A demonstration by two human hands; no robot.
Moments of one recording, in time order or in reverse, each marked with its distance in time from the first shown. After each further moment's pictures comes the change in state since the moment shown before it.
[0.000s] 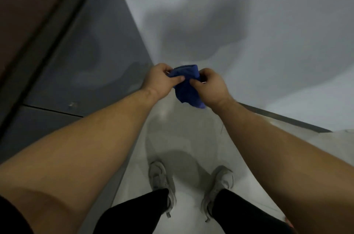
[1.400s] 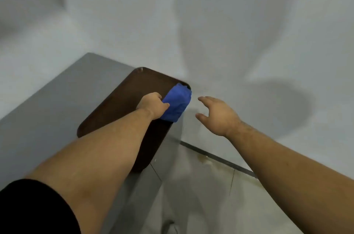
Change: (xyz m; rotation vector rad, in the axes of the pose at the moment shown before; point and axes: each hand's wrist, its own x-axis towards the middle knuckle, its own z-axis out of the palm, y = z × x) left_hand -0.089 0.145 -0.335 0.379 0.175 -0.045; right_hand -0.100 -0.358 -0.036 -0.746 0.008 -0.361
